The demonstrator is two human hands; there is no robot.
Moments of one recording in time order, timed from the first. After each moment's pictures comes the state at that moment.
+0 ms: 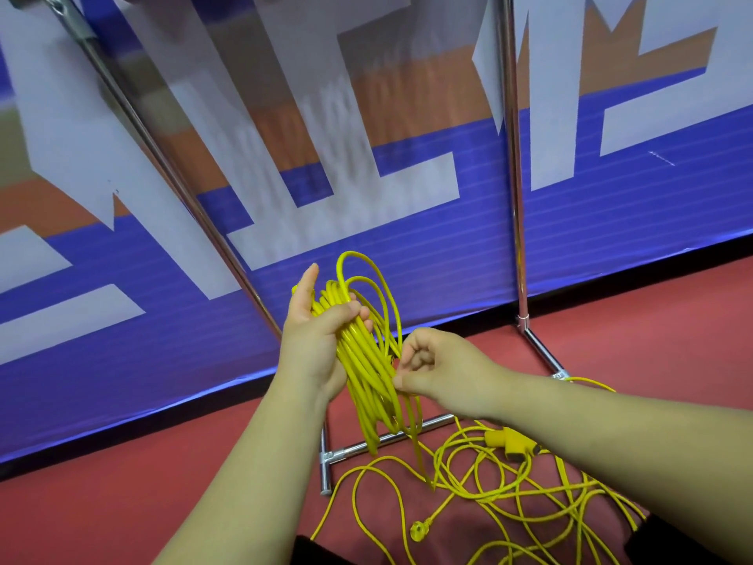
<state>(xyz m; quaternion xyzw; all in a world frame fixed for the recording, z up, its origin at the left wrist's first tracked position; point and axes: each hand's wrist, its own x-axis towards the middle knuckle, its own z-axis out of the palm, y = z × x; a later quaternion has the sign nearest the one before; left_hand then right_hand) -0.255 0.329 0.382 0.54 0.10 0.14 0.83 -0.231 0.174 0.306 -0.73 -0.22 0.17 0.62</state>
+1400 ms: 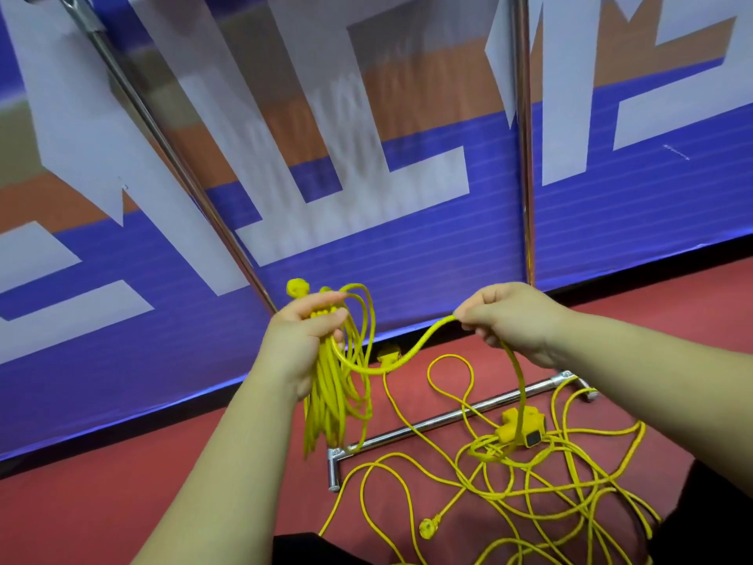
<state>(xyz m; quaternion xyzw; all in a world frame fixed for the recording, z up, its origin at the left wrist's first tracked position) -0.250 0.388 0.372 0.69 0.15 0.09 0.71 -0.188 0.126 0.329 -0.73 -0.03 0.18 0.66</state>
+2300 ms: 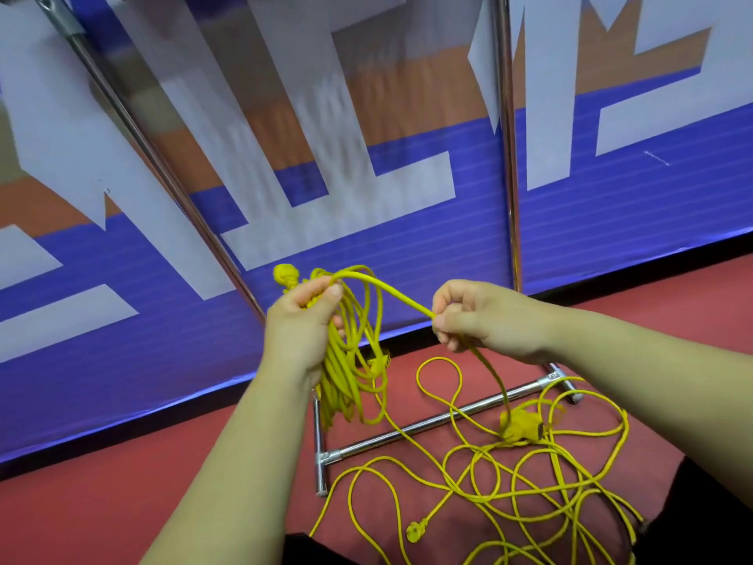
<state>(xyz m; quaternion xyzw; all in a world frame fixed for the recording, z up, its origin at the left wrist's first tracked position) -0.233 0.351 0.373 0.68 0.14 0.18 0.70 -0.194 0.116 0.352 -0.70 -0.23 0.23 0.63</state>
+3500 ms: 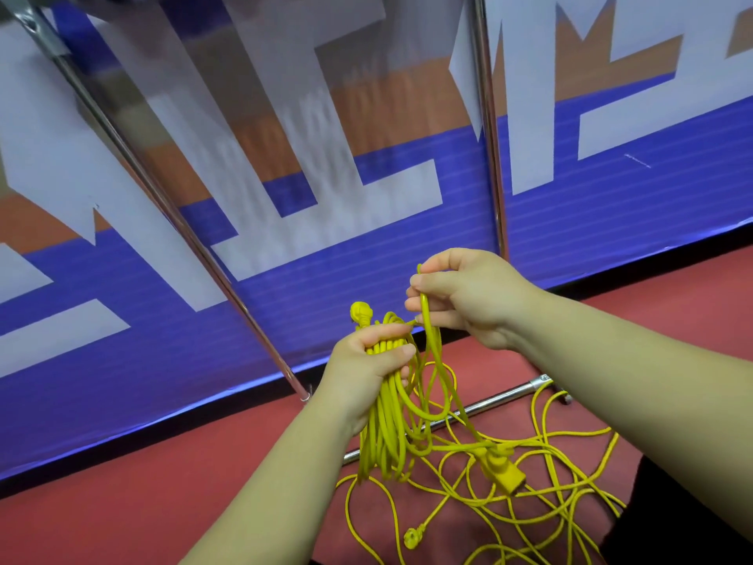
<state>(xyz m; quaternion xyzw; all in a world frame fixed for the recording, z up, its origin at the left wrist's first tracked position) -0.257 0.293 0.345 0.69 0.10 -0.02 0.72 -0.204 0.127 0.396 -0.58 -0.02 0.17 0.80</state>
